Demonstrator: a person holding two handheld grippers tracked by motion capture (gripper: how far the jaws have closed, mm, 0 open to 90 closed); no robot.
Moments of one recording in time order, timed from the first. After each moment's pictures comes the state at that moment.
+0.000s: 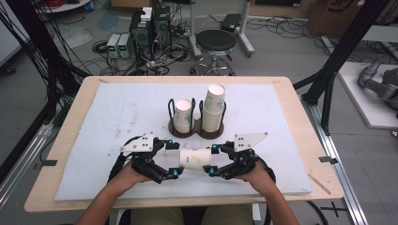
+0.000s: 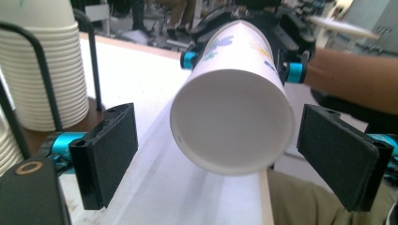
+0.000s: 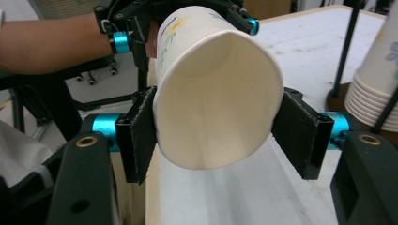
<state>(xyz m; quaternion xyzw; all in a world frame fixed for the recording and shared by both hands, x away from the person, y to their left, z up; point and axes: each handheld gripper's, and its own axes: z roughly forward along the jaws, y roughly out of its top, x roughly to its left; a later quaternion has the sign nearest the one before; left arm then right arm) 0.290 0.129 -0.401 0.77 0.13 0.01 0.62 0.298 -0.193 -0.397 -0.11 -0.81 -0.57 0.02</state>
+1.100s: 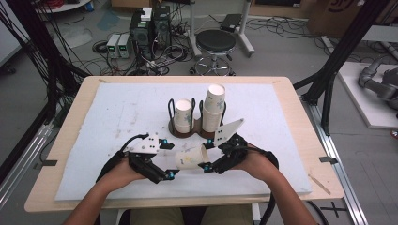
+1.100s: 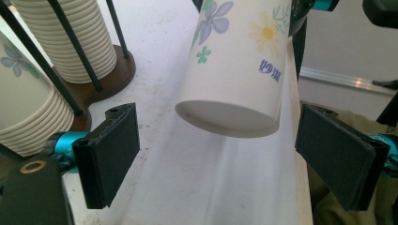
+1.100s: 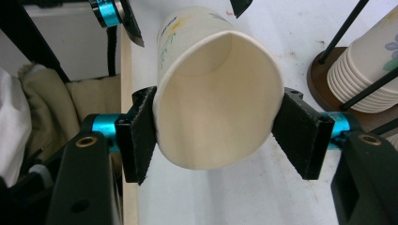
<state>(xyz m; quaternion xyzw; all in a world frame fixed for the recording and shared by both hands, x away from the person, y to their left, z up) 0.290 0.128 -0.382 0.87 0.11 0.07 0.48 0.308 -0.157 -0.348 -0.06 -0.92 -0.38 -0.03</state>
